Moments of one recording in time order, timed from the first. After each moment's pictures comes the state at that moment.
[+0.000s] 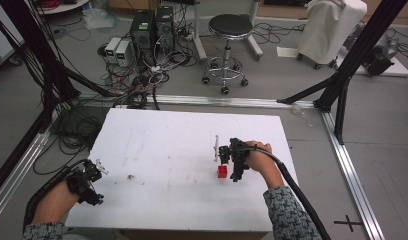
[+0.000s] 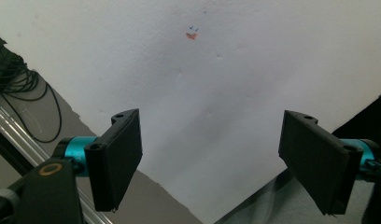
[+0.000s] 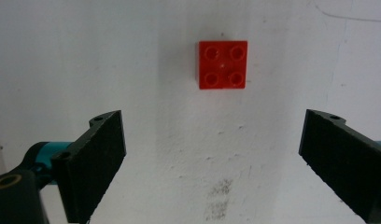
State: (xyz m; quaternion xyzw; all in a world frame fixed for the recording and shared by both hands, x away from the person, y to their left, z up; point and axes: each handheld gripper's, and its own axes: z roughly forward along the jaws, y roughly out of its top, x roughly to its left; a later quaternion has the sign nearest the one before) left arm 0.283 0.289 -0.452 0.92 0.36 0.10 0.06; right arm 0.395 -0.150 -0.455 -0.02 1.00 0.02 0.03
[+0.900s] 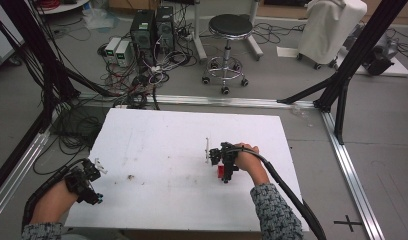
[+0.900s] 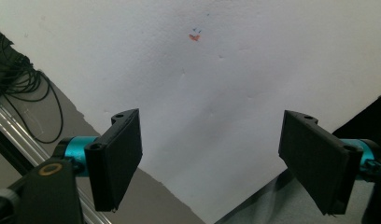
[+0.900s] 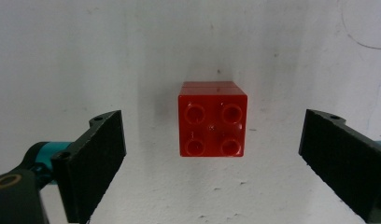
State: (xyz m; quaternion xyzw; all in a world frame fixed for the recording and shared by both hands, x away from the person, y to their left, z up) left arm 0.283 0.291 -0.449 0.92 0.37 0.10 0.06; right arm 0.417 -0.126 -0.501 -0.02 1.00 0.02 0.00
